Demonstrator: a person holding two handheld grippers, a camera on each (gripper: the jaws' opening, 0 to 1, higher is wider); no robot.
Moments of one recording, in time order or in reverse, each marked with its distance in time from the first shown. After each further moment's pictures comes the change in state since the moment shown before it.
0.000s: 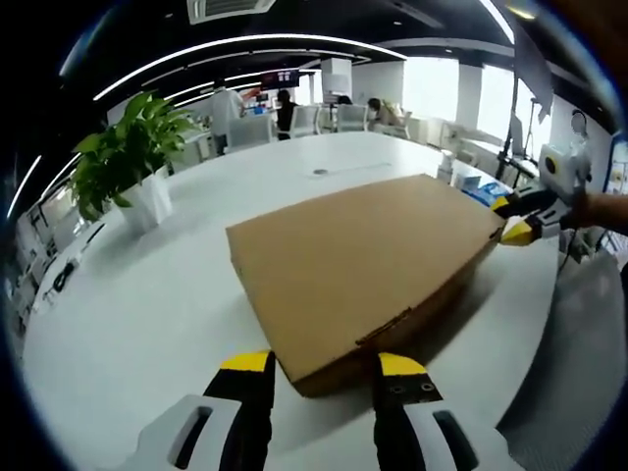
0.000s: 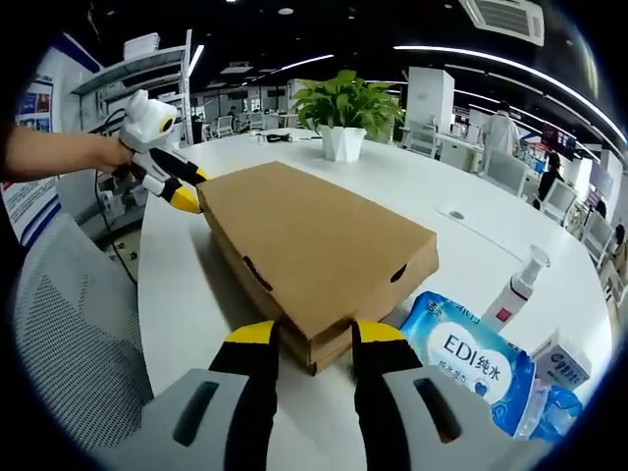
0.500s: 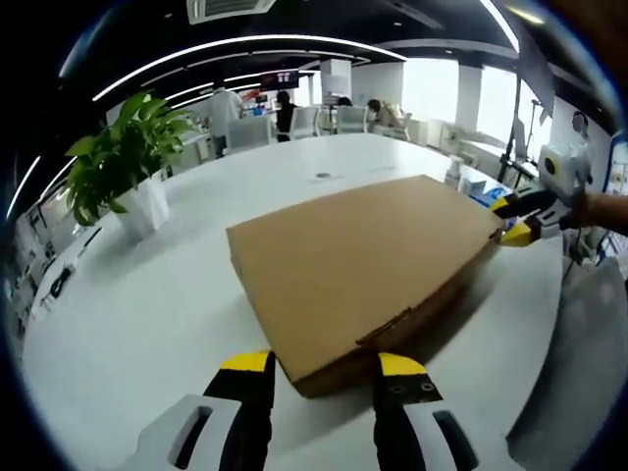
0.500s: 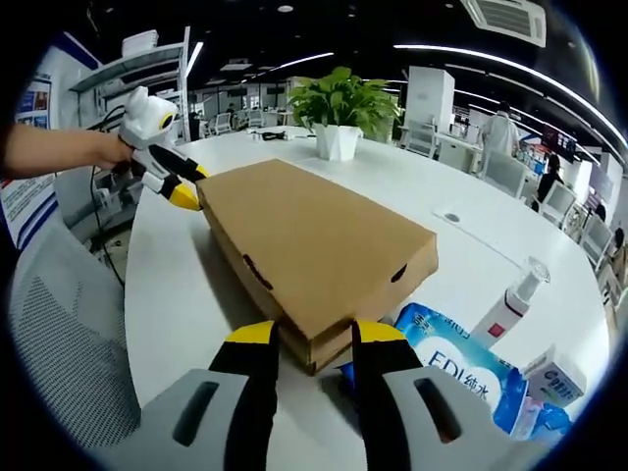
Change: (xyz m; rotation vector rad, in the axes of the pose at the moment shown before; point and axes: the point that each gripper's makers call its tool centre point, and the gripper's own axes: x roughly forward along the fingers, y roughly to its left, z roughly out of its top) left arm 0.017 0.010 0.016 0.003 -0.005 -0.007; right arm 0.011 -0.020 0.006 -0.011 0.011 -0.009
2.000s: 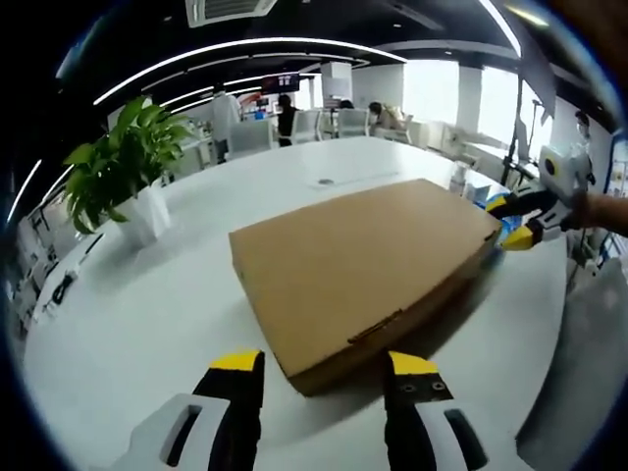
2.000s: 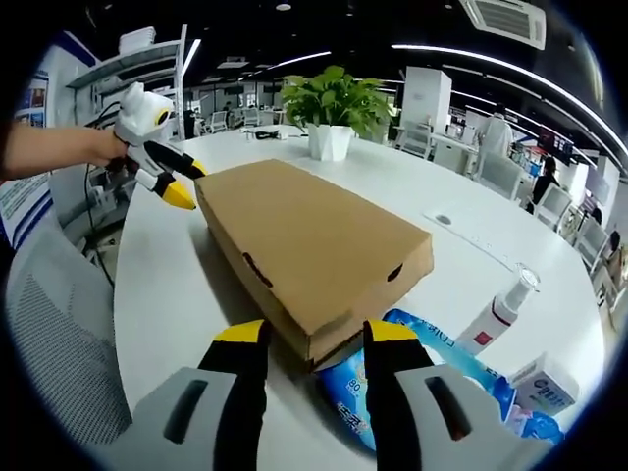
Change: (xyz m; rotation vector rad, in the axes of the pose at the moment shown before) left arm -0.001 0.002 0.012 0.007 -0.029 0.021; right arm -0.010 -0.016 0.004 0.005 -0.007 -0.043
